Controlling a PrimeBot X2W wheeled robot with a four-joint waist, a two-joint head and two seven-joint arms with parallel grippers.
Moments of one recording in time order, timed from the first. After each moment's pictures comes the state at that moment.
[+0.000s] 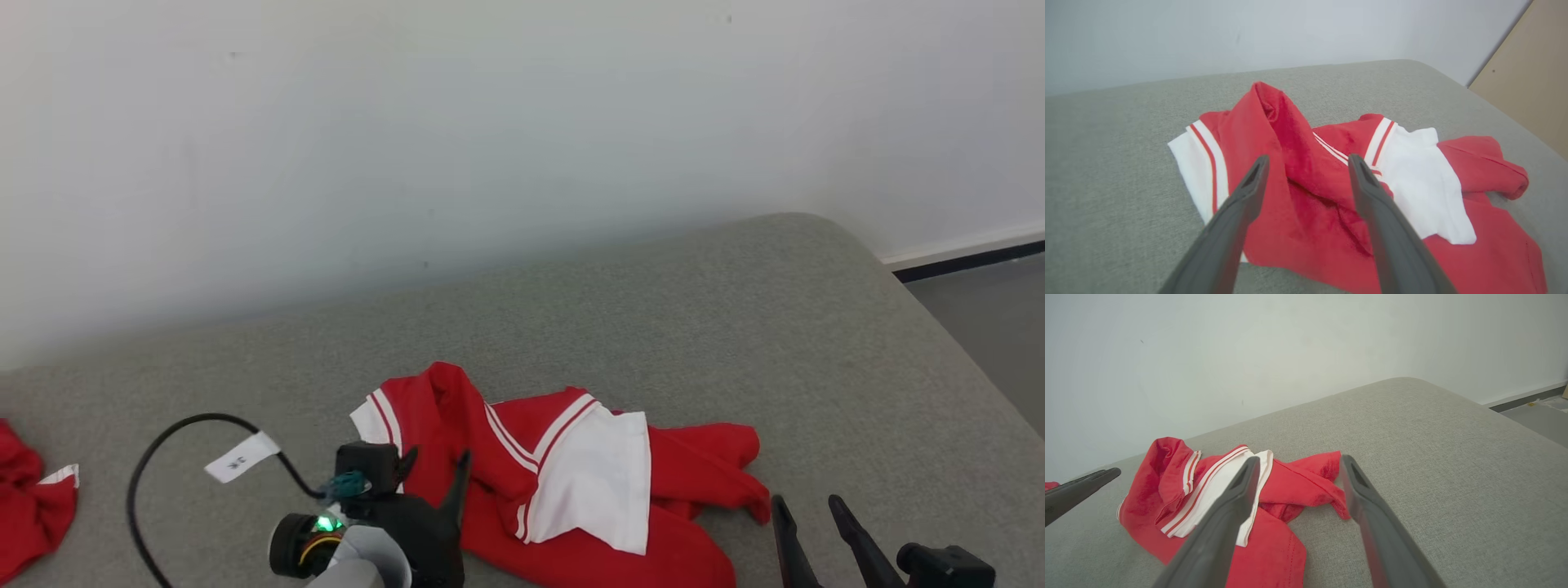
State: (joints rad) left arm -0.59 0.12 -0.95 0.91 -0.98 0.05 -0.23; right arm 0.17 -0.05 0.03 0.01 0.27 0.13 0.00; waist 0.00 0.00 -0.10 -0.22
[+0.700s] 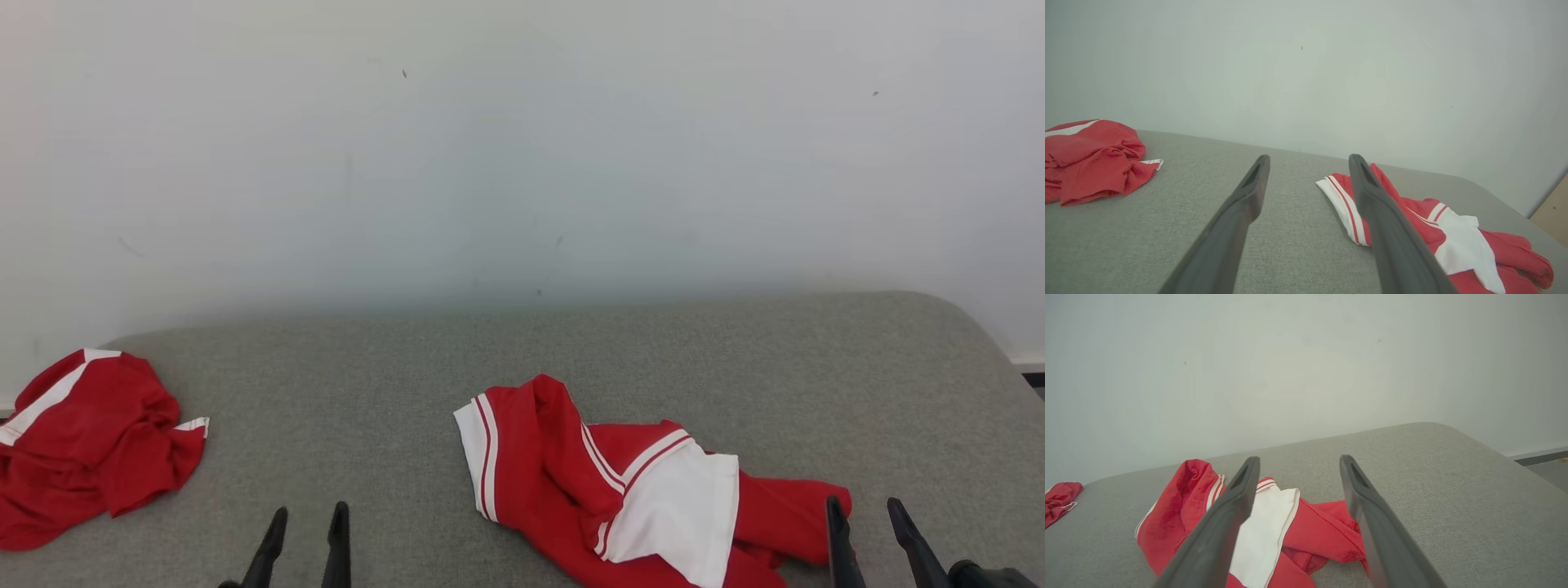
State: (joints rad) left arm 0.02 0.21 -0.28 0.17 -0.53 0.01 -0.26; right arm 0.19 -0.05 -0.07 0.01 0.24 0.13 -0.08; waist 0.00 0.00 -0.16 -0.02
